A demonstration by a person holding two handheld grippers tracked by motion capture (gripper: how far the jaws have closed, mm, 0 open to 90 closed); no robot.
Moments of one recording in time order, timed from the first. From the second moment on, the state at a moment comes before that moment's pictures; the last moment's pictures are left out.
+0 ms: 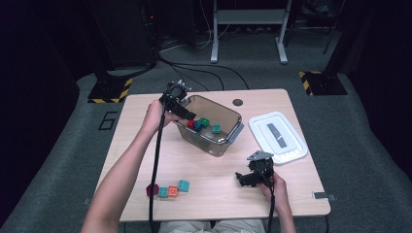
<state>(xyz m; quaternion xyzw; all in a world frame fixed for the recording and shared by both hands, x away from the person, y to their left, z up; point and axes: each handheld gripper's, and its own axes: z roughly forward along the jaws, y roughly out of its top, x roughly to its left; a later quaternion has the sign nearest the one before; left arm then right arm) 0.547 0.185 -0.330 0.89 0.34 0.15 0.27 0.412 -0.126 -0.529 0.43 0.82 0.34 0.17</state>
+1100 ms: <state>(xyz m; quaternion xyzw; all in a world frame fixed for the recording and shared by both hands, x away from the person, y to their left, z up) 0.470 0.256 -0.362 0.88 0.35 0.16 0.28 0.412 -0.126 -0.529 0.43 0.82 0.34 0.17</state>
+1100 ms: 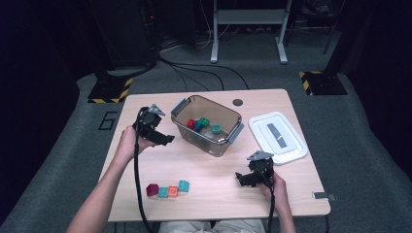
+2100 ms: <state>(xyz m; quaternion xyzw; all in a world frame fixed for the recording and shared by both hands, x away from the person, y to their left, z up) 0.417 0.300 -0.440 0.87 0.40 0.12 0.27 0.412 -0.126 -0.529 0.43 0.82 0.34 0.17</state>
